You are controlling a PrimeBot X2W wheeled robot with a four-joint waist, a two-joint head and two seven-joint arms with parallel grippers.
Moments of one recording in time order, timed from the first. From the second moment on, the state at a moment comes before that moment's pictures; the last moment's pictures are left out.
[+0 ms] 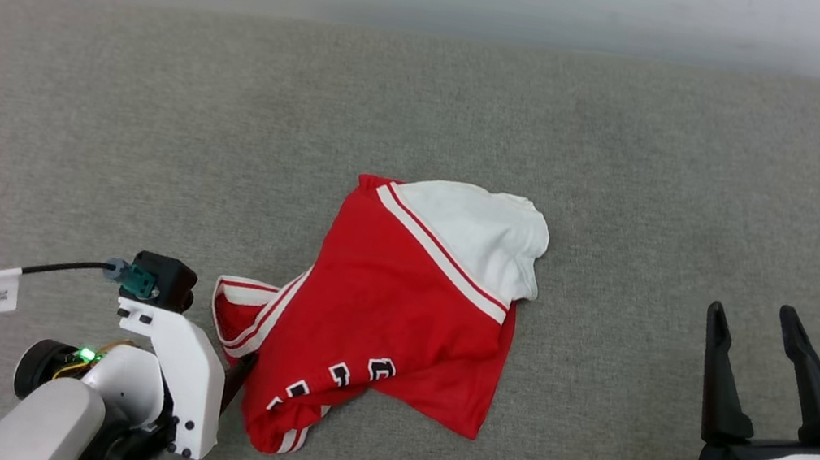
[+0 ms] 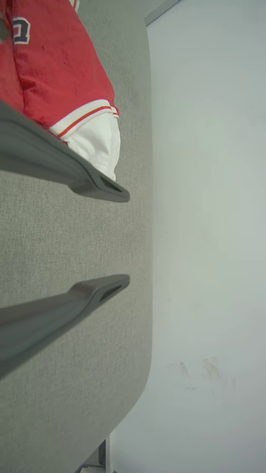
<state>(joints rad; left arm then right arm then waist) -0.27 0.45 -0.44 0.17 -0.68 0.06 0.53 -0.02 -0.05 -0.04 -0.13 0.11 0.13 -0.02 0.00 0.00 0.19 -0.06</state>
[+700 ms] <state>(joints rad) -0.43 0.43 -0.47 0.15 -0.54 0.10 0.37 -0.06 -0.05 -0.04 -0.06 0.13 0.13 -0.06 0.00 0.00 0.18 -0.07</state>
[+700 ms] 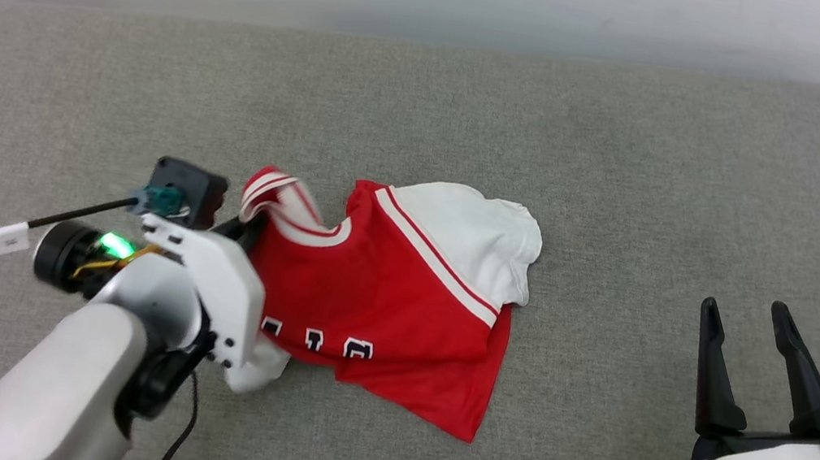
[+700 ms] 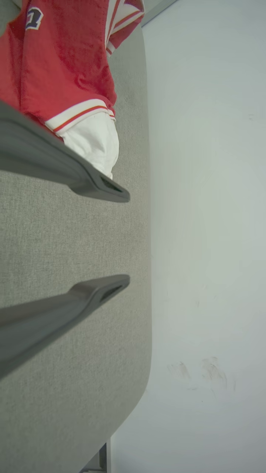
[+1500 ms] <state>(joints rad) -0.32 0.24 -0.76 0.13 -0.47 0.03 0.27 -0.04 -0.05 -0.05 -0.09 0.12 0.13 -0.03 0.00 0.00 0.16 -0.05</state>
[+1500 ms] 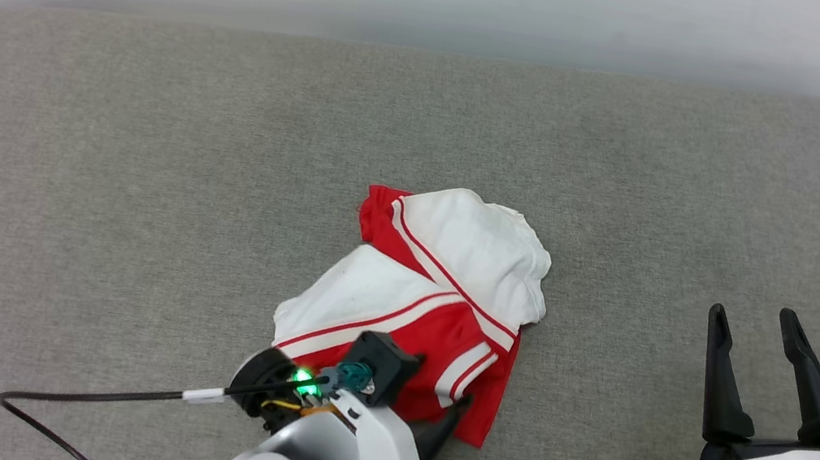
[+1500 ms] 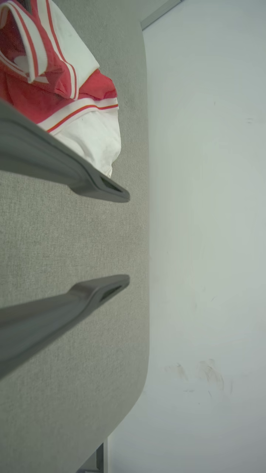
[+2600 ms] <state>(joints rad) -0.50 0.52 -0.60 0.21 -0.68 -0.06 0.67 -0.09 -0.05 -0.03 -0.09 0.12 0.13 -0.04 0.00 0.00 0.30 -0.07</state>
